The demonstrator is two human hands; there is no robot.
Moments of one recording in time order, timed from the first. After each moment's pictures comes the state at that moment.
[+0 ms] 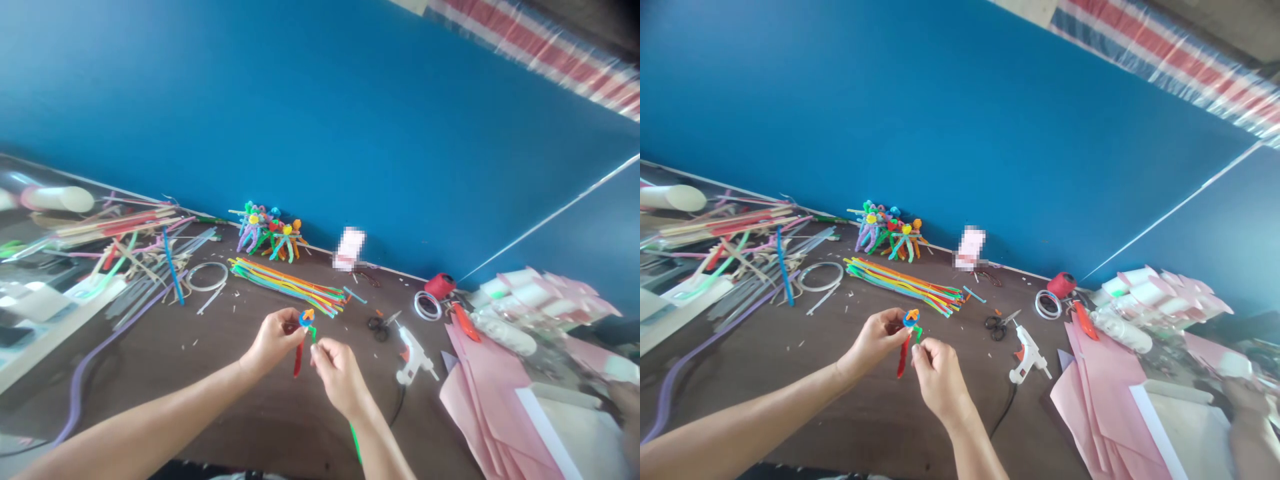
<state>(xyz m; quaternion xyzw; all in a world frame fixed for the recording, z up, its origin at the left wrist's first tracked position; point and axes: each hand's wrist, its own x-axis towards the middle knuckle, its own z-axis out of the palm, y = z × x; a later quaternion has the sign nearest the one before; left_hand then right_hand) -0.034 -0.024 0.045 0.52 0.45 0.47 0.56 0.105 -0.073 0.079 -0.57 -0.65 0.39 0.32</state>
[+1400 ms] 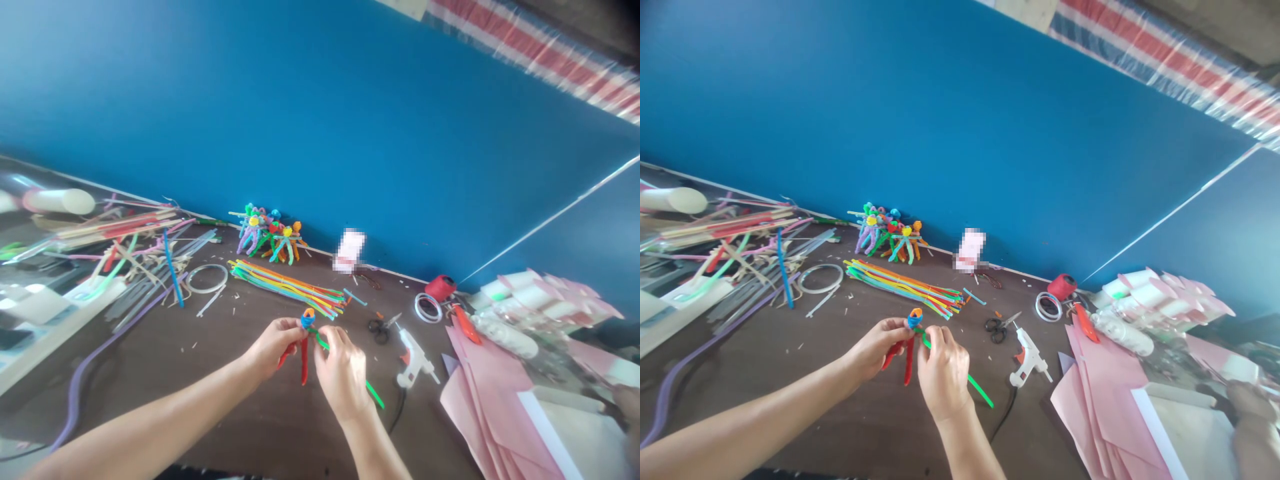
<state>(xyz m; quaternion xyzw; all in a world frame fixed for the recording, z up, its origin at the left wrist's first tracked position) -0.029 -0.020 0.045 0.34 0.42 0.42 0.73 0.103 -0.065 0.067 -0.63 -0.74 -0.03 0.24</state>
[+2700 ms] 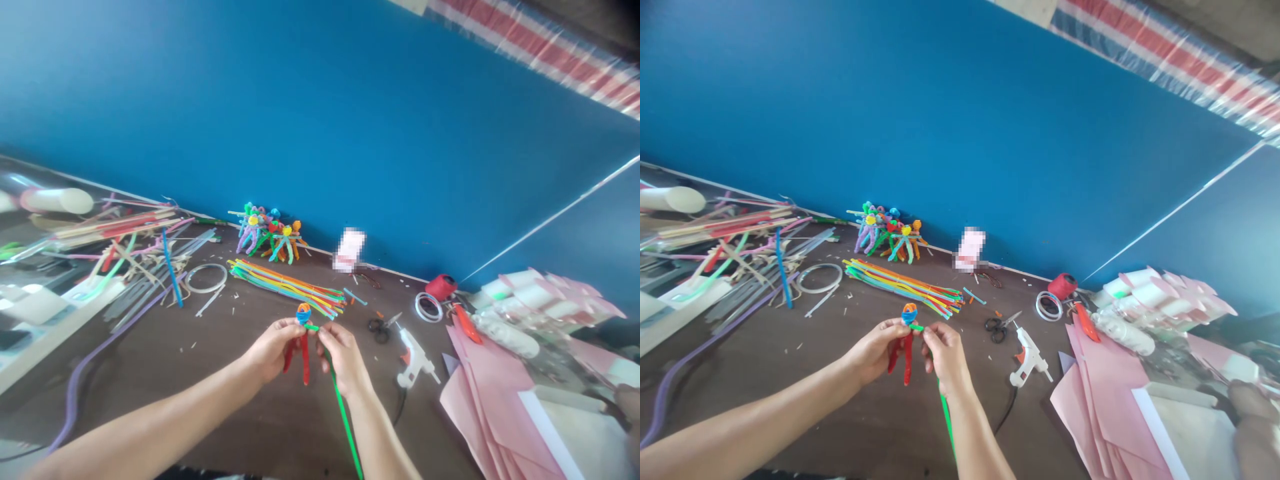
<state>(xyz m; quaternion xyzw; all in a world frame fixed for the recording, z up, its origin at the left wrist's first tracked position) -0.028 -0.024 0.045 0.26 0.35 0.45 0.78 0.108 -0.044 0.061 -0.55 -0.46 0.56 0.42</state>
